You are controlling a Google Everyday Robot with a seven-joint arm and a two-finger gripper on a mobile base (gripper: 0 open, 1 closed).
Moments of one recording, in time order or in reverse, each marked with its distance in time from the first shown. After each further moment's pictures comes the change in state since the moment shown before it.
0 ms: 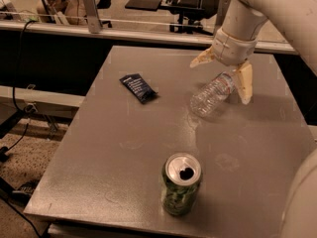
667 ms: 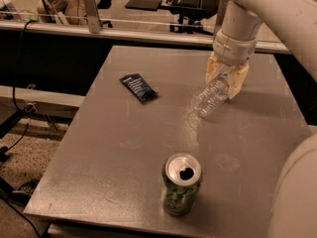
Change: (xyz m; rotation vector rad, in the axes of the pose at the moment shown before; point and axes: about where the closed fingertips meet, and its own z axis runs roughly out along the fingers) arm 0.013 0.003 0.004 -0.057 0.050 -0.041
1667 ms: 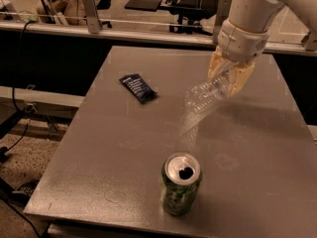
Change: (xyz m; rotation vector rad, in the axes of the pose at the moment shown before) arm -0.046 0.022 -0.041 0.045 -0.028 0.128
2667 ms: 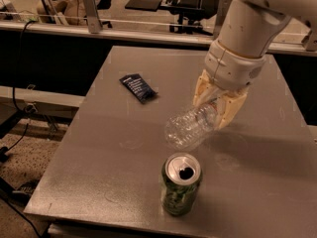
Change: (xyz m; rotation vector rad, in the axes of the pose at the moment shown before) arm -0.101 0.050 0.001 -0.020 -0.096 0.010
